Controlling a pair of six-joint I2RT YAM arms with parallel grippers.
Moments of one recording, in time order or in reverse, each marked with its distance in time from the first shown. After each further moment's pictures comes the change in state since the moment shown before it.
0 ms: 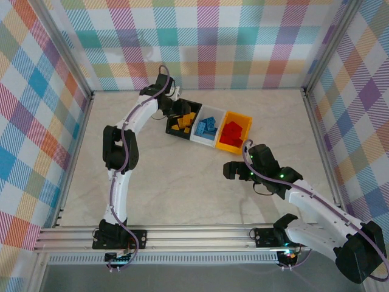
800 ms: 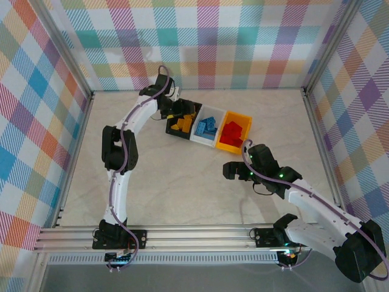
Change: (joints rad) left arm 0.000 -0.040 -0.053 0.003 -0.037 -0.003; right arm 0.000 0.008 -0.001 0.007 -0.008 0.000
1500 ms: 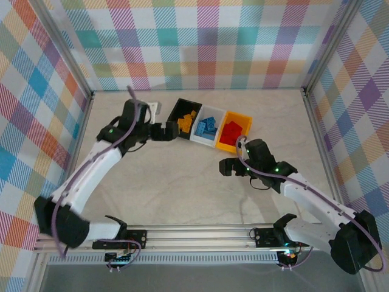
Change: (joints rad) left arm -0.105 -1.120 -0.924 0.201 -0.208 0.020; right arm -0.019 0.129 0.103 0.072 -0.045 -0.116
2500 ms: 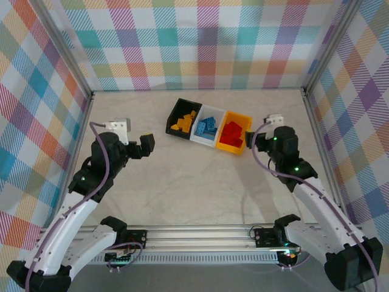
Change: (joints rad) left arm 0.000 -0.385 -0.272 0.158 -0.282 0.058; right arm -0.274 -0.174 0.011 0.212 0.310 -0.351
